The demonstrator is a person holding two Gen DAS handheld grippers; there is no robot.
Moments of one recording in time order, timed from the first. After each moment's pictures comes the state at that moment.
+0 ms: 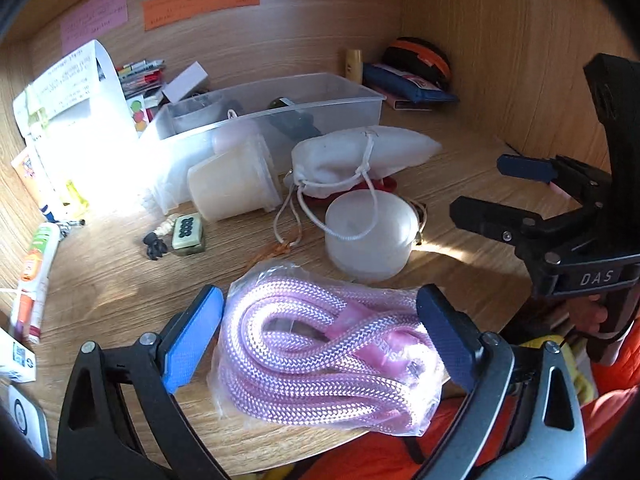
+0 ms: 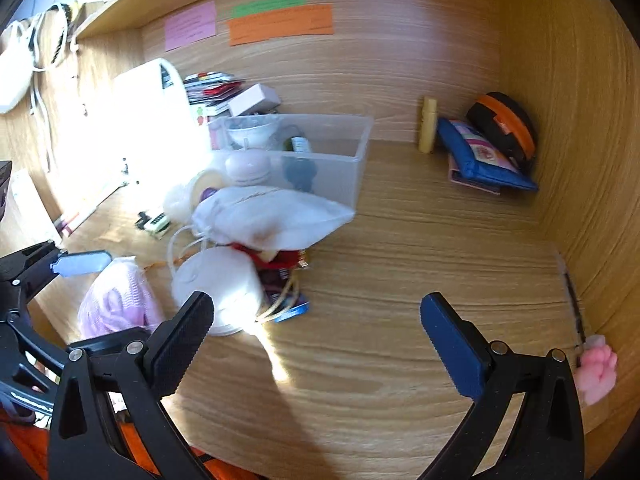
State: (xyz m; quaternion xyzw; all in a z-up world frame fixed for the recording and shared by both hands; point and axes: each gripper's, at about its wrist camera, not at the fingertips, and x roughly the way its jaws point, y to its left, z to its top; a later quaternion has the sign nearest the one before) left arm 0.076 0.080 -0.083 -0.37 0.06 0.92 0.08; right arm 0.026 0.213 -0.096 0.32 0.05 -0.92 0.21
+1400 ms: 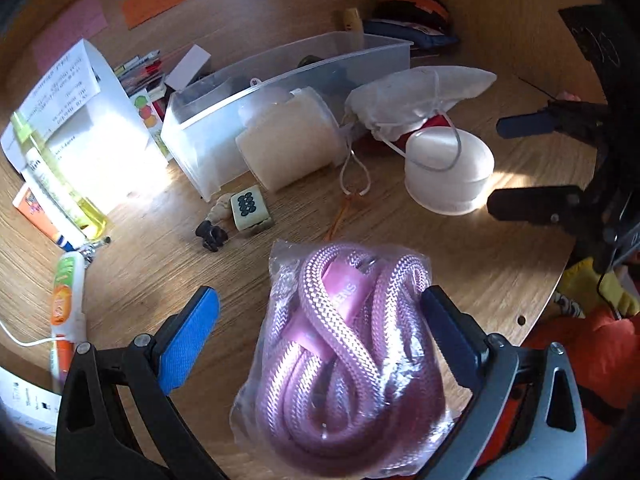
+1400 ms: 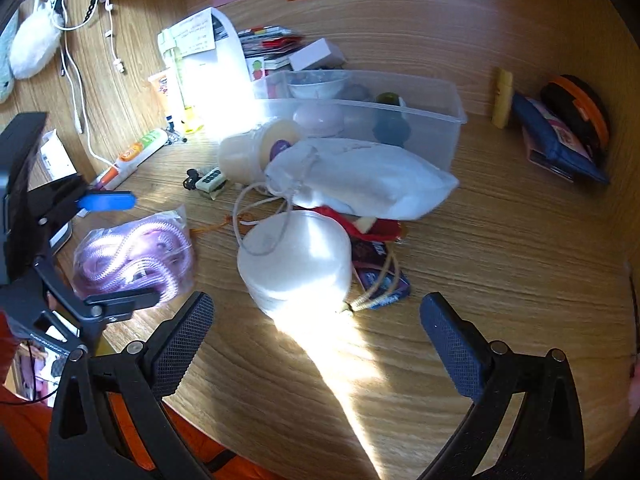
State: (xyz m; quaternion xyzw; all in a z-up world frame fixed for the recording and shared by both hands) left arm 0.057 0.018 -0.096 -0.42 0.15 0.89 0.10; right arm 0.022 0.165 -0.119 0.38 0.07 -0.88 0.29
